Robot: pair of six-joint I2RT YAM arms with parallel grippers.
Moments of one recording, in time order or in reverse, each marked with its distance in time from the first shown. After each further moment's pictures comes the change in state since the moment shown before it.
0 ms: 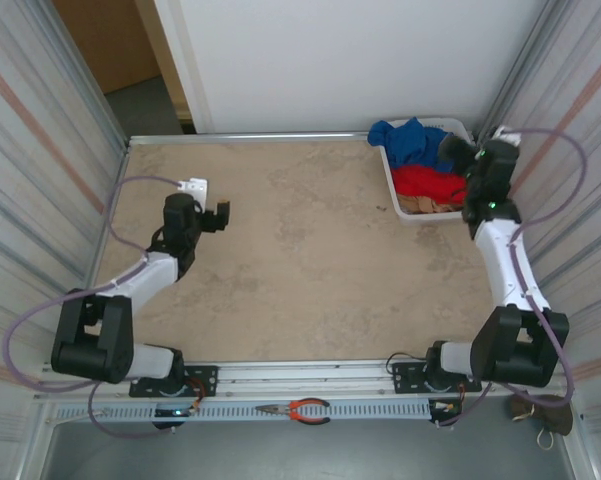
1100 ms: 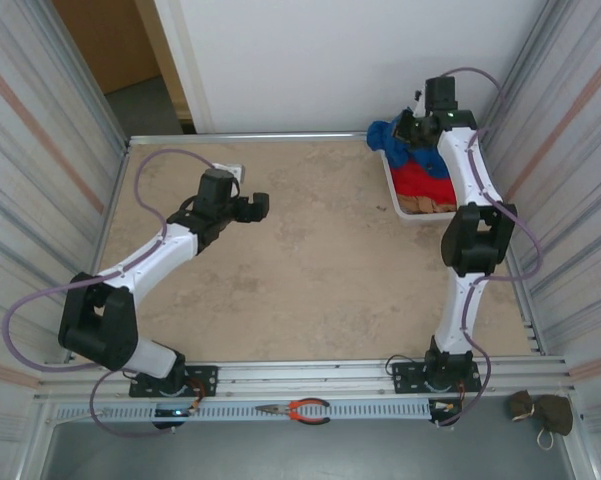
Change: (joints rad) left arm -0.209 0.109 0.318 -0.428 0.075 -0.284; right arm 0.206 0.732 0.951 -0.688 -0.286 -0.034
